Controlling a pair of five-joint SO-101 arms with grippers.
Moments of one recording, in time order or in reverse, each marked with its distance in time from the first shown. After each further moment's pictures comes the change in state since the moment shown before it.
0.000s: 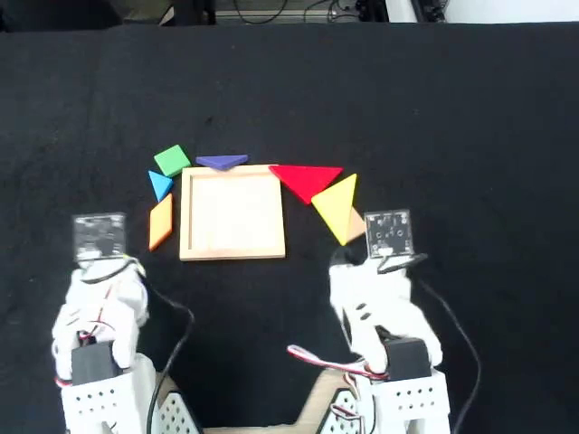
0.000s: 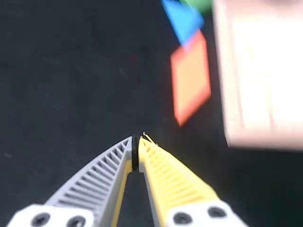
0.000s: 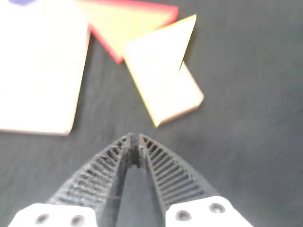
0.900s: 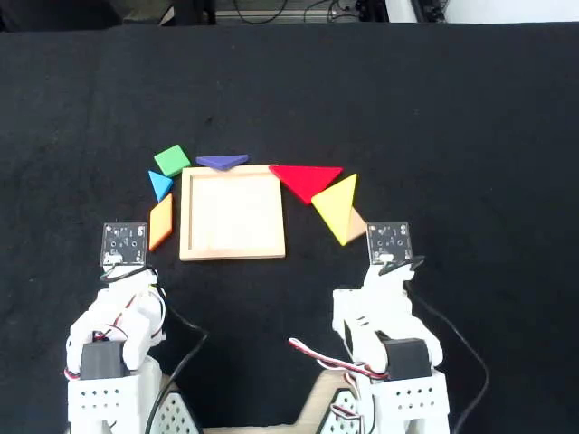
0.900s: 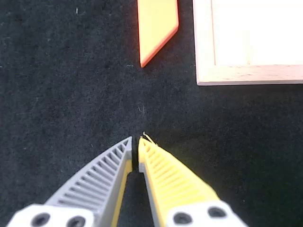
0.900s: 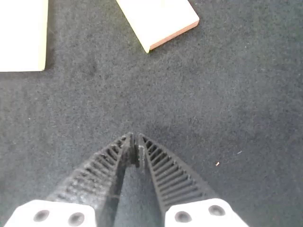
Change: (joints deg) left arm 7.9 0.1 2.6 12.6 4.7; right arm 0.2 0.0 1.1 18.5 -6.3
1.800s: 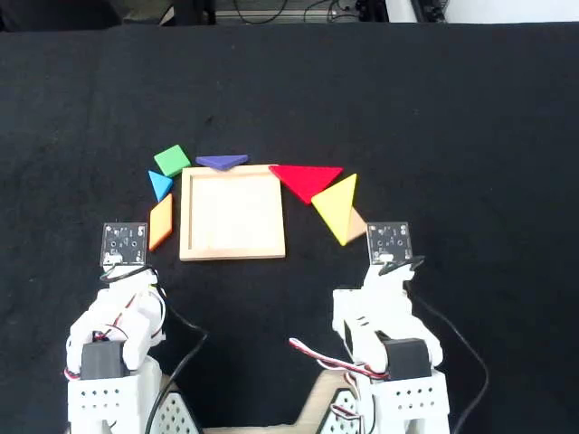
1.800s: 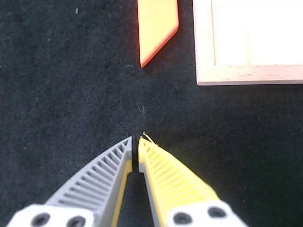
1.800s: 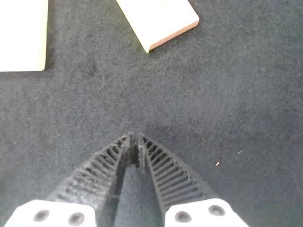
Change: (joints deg) left arm 0.0 0.0 0.0 0.0 0.0; right arm 0.0 0.0 0.0 0.0 0.0
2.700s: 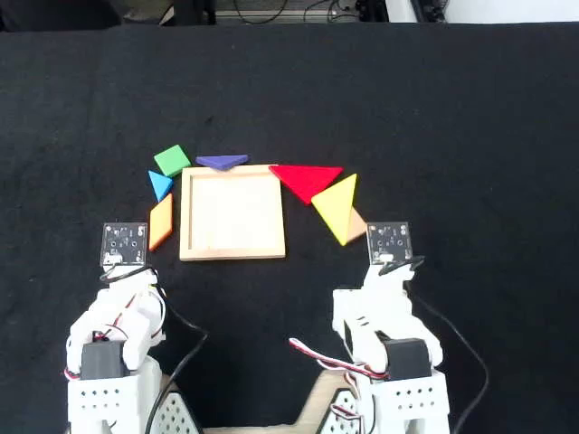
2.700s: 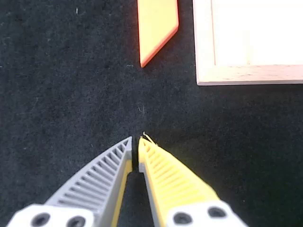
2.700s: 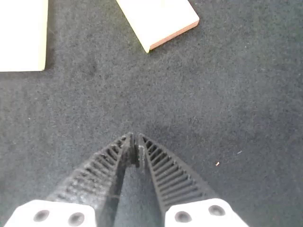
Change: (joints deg) left arm 0.0 0.0 0.0 0.0 0.0; right arm 0.0 0.0 0.0 0.0 0.0
